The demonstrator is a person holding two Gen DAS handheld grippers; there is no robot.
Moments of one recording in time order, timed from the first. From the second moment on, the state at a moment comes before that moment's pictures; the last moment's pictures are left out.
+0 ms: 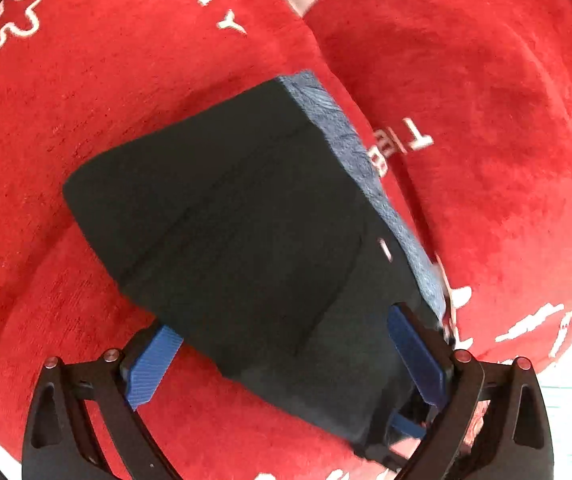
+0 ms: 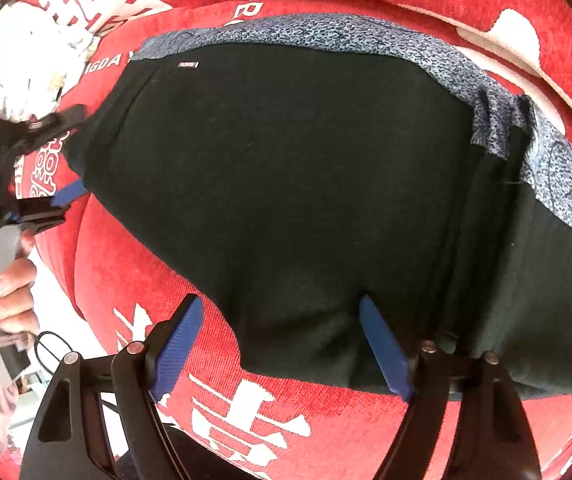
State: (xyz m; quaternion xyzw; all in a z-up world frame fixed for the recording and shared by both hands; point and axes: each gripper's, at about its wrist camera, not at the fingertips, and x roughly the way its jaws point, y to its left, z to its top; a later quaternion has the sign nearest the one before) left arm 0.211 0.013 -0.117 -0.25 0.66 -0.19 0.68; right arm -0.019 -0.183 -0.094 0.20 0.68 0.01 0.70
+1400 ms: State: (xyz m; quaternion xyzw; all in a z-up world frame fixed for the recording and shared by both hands) left arm 0.068 -0.163 0.042 0.31 0.34 -0.24 0.86; right arm 0.135 -0.200 0.009 0.34 0.60 0.25 0.68
